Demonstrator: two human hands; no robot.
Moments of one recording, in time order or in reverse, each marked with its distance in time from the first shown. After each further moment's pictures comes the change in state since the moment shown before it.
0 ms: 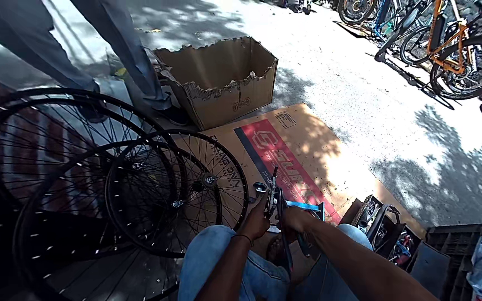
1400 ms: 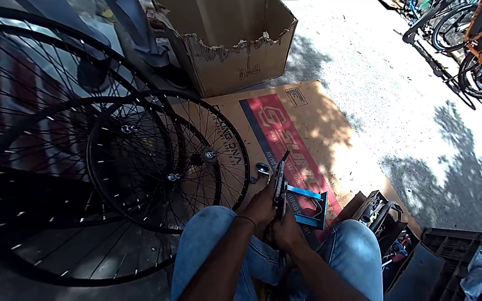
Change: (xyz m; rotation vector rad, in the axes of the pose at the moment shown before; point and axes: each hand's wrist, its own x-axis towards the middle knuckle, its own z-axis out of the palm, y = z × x) left_hand 0.001 0.022 -0.004 0.299 -0.072 -0.049; right_hand 0.080 0.084 0.053 -0.171 0.357 -0.474
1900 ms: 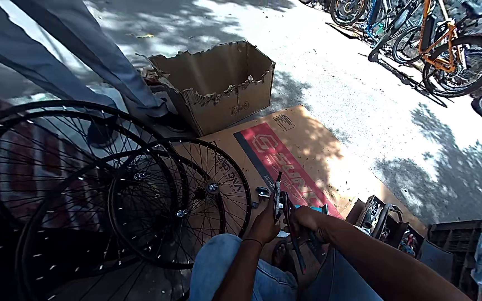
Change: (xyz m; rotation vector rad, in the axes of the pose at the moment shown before) left_hand 0.008 -0.006 0.003 0.007 0.014 -0.013; right_hand 0.009 -0.090 -0.098 0.232 -0.451 0.511
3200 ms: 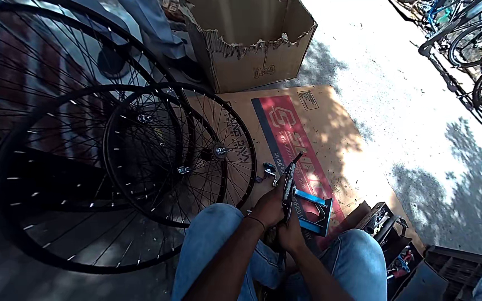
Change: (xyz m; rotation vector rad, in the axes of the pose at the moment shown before) left_hand -0.009 0.015 -0.004 0.014 -0.014 -0.071; right_hand 0.100 0.105 0.052 -0.236 0.410 -0.663
